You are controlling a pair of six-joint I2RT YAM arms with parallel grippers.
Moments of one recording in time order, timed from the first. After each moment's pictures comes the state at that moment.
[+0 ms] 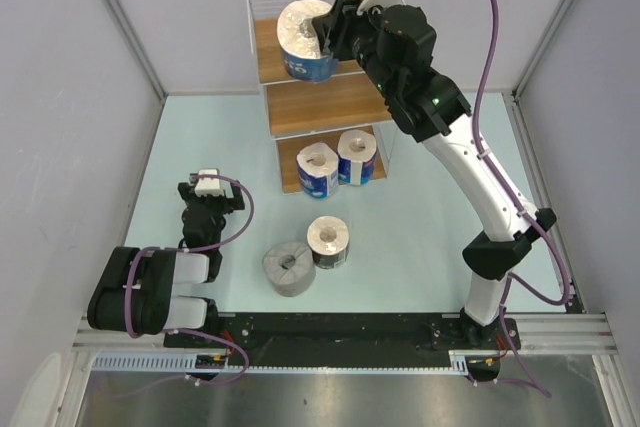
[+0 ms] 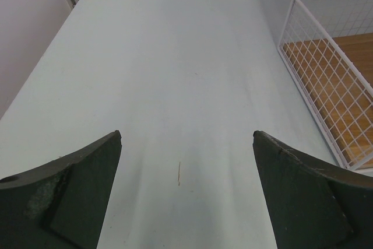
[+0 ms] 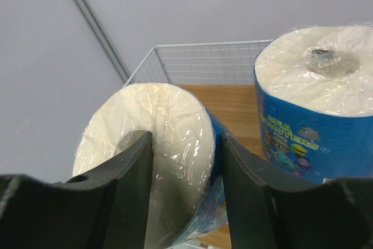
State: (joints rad) left arm -0.08 1.34 0.14 1.16 -0.15 0.05; right arm 0.75 1.82 2.37 -0.42 0.28 0.23
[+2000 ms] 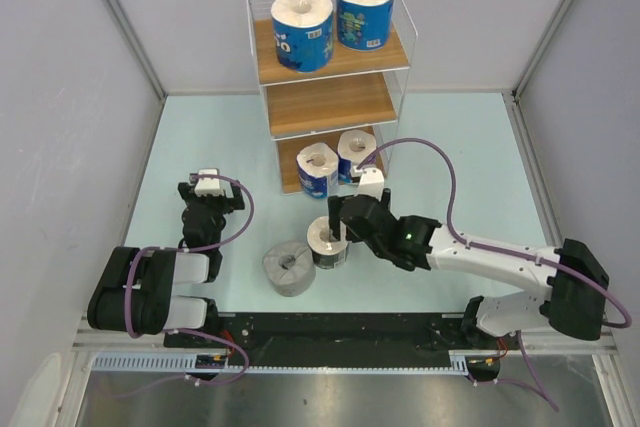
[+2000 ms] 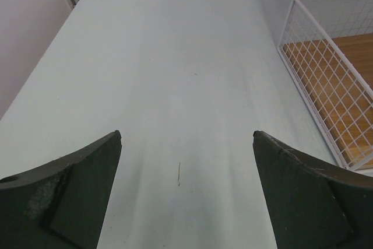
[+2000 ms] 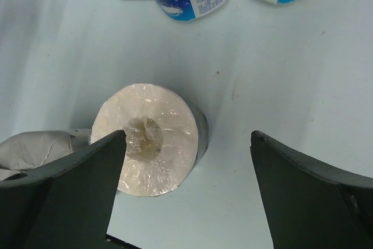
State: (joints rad) left arm -0.08 1.34 0.14 1.16 -0.15 0.05; right arm 1.11 1.29 0.94 -0.36 0.56 0.66
